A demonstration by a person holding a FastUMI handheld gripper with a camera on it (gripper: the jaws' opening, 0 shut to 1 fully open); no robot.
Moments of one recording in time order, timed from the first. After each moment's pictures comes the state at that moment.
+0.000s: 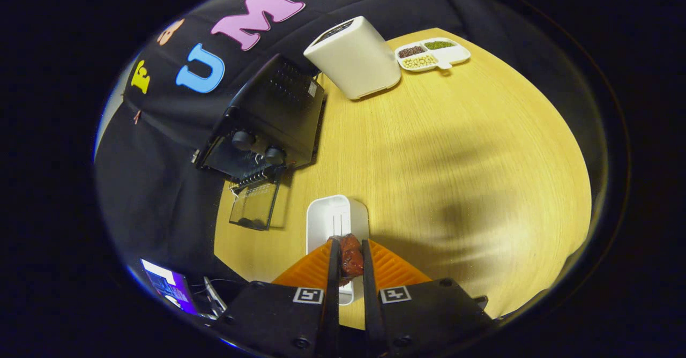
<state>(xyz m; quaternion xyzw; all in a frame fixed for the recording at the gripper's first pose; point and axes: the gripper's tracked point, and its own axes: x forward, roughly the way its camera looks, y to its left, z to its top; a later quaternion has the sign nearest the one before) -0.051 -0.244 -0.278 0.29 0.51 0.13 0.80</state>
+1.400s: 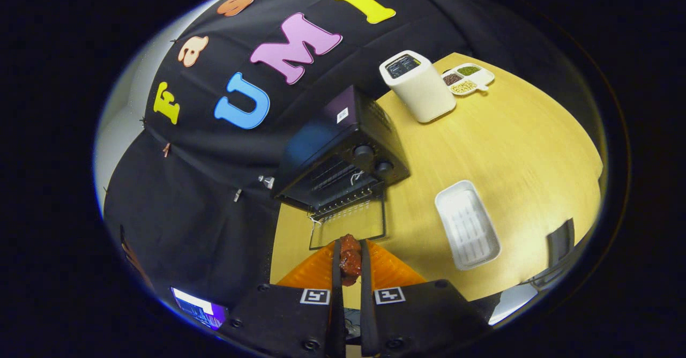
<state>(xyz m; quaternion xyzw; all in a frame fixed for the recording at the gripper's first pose) -0.073 -0.091 -0.142 0.37 0.38 0.12 0.84</state>
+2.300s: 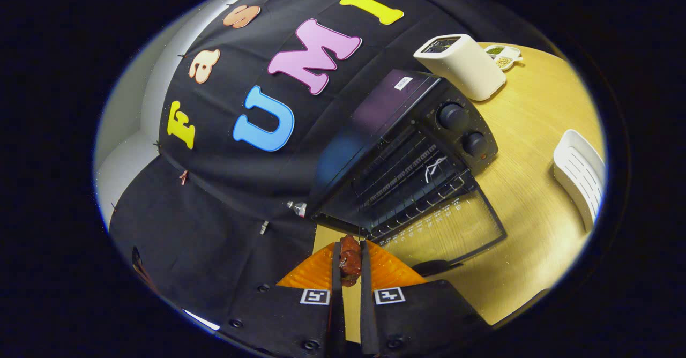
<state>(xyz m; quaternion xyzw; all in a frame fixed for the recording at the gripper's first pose) 0.017 0.055 -0.163 0.46 0.27 0.12 0.84</state>
